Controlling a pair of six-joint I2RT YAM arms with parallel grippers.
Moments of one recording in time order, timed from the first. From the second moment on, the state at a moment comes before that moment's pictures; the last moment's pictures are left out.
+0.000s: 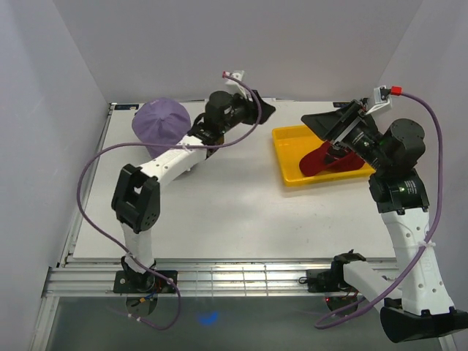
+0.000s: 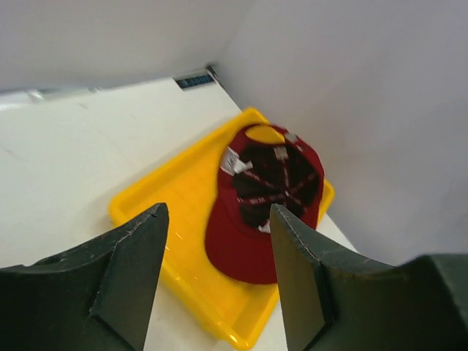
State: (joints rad) left arm -0.59 1.86 1.59 0.27 0.18 -0.48; right arm 0.16 0.91 1.23 -0.26 -0.51 0.83
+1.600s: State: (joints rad) left arm -0.96 2.50 2.04 0.28 0.25 -0.30; right arm 0.16 1.04 1.34 -0.30 -0.58 0.80
